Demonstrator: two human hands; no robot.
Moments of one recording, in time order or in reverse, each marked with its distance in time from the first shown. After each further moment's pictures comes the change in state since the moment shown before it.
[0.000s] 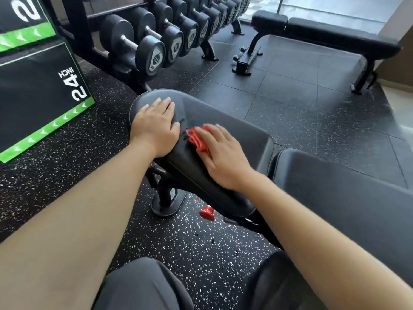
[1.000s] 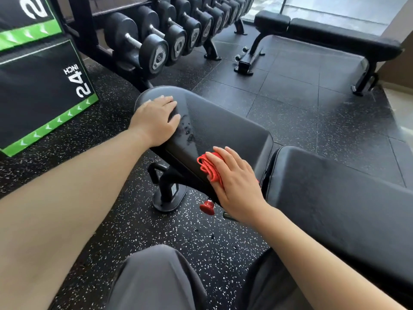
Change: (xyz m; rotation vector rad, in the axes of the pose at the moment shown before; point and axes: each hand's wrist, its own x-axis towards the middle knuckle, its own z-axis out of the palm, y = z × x) left_hand 0.001 -0.013 -0.007 -0.110 -0.002 0.027; right_hand -0.076 -0.010 0.001 -0.055 0.045 0.012
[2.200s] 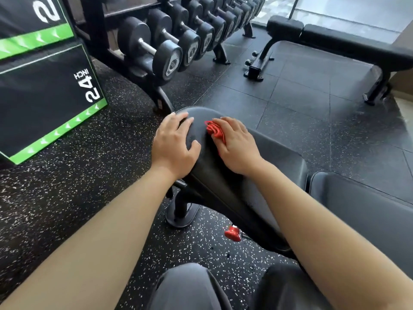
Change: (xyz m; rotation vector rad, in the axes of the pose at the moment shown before) left_hand -0.001 -0.032 0.011 -0.305 0.228 -0.051; right_hand 0.171 -0.008 0.021 0.082 0.001 0.093
